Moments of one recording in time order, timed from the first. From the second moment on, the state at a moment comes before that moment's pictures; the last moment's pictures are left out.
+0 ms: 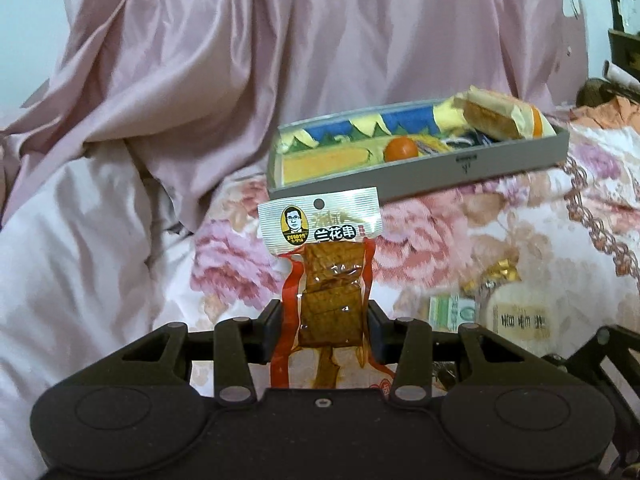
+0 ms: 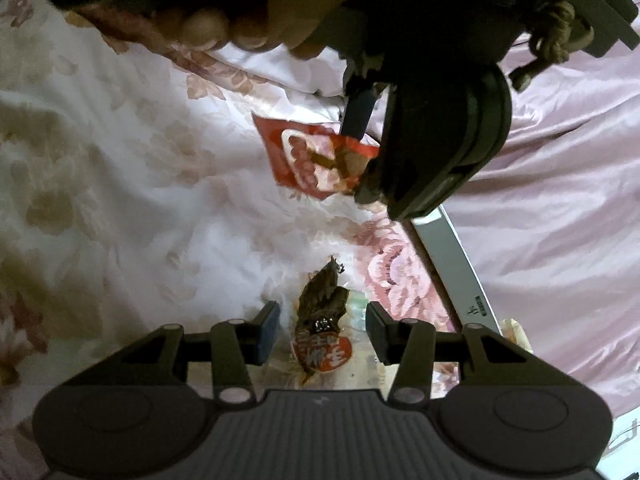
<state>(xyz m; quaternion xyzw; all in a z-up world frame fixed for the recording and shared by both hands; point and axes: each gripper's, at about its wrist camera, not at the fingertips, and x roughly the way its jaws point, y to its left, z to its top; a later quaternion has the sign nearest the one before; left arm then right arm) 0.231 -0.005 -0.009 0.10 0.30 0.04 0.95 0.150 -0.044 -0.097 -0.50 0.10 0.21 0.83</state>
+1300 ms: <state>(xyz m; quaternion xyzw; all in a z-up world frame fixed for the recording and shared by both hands) 0.331 -0.035 0.070 0.08 0.18 0.09 0.98 0.272 -0.114 -0.017 -0.41 -0.10 0.05 0.91</state>
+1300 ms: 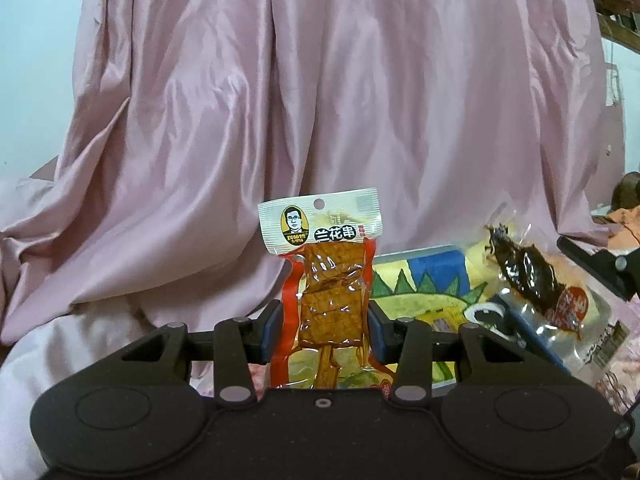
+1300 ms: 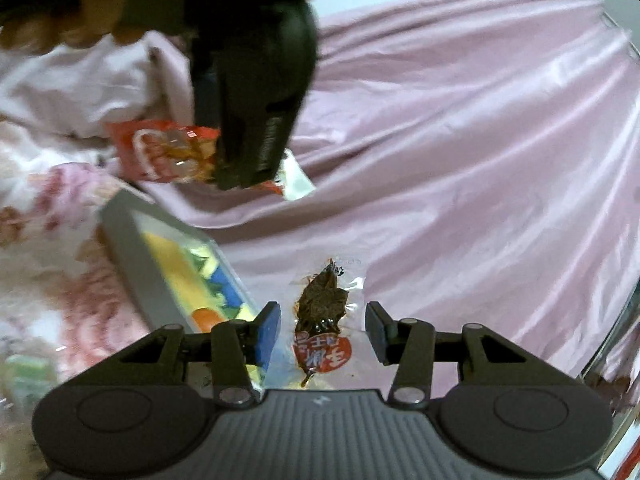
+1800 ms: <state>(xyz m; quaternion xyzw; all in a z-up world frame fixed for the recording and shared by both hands) 0.408 -0.035 0.037 0.07 0.19 0.11 0.97 0.348 -0.128 -0.026 -0.32 -0.06 0.07 0.94</state>
